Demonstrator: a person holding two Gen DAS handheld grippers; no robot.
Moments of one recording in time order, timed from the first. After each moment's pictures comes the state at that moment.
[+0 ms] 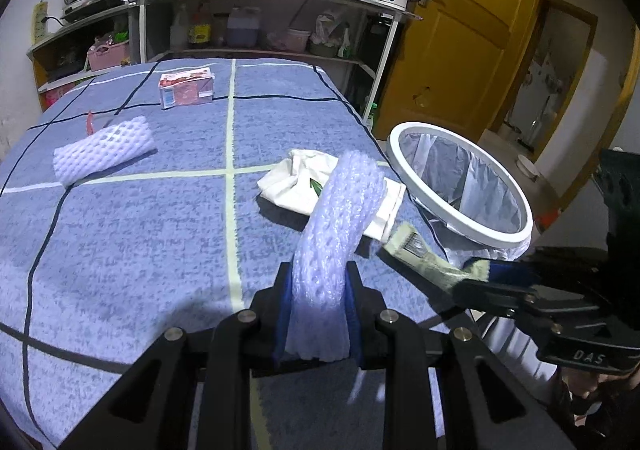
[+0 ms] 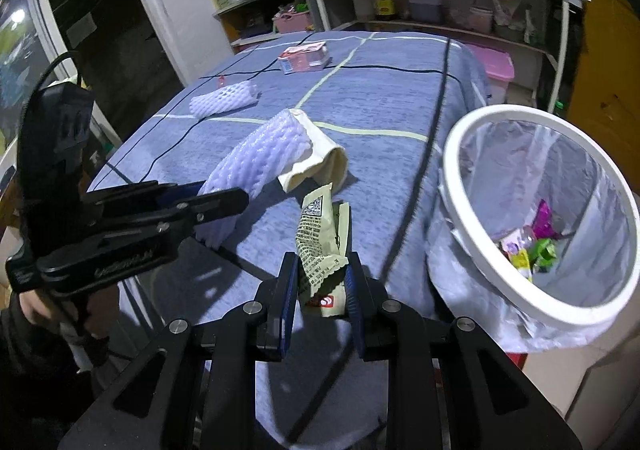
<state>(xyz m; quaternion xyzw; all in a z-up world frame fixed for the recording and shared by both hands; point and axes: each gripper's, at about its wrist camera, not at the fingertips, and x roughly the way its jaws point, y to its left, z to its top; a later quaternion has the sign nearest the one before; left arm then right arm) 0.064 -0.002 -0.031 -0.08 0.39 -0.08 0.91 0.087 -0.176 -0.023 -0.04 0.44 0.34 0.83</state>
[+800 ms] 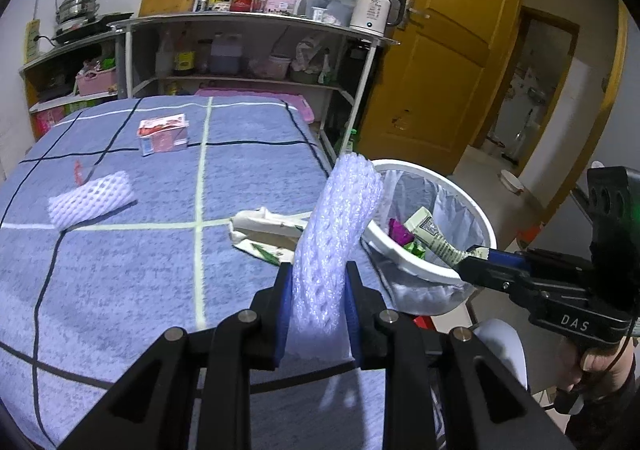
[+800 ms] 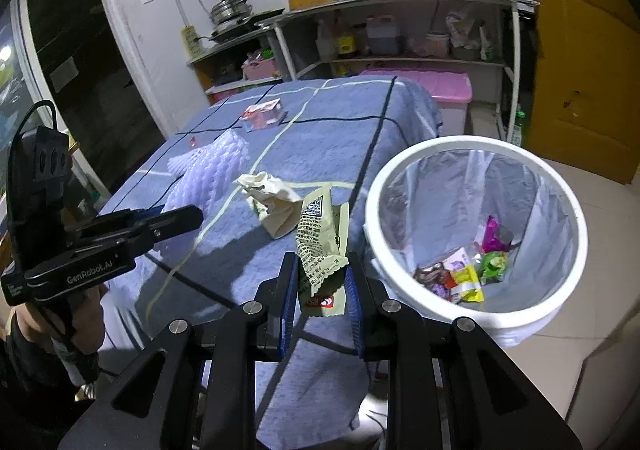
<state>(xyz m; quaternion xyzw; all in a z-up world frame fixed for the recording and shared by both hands) 0.064 -0.026 0.012 -0.08 0.35 -0.10 0.93 0.094 -0.234 0.012 0.01 0.39 0.30 0.87</state>
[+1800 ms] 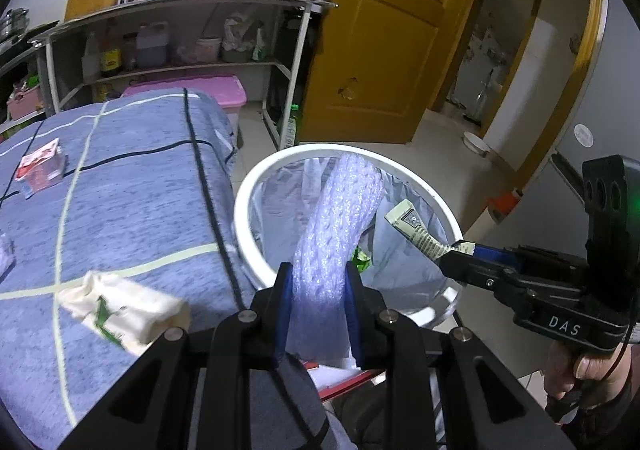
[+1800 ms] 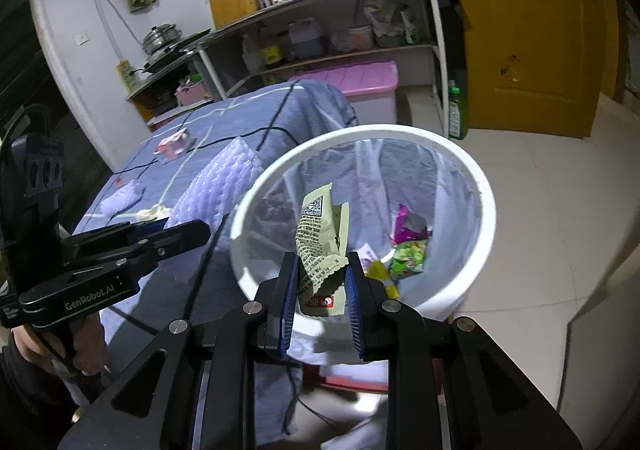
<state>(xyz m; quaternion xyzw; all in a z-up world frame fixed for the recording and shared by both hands) 0.147 -0.124 -0.003 -0.04 0.39 -0.19 0.90 0.138 -0.322 -0.006 0.07 0.41 0.21 0.89</state>
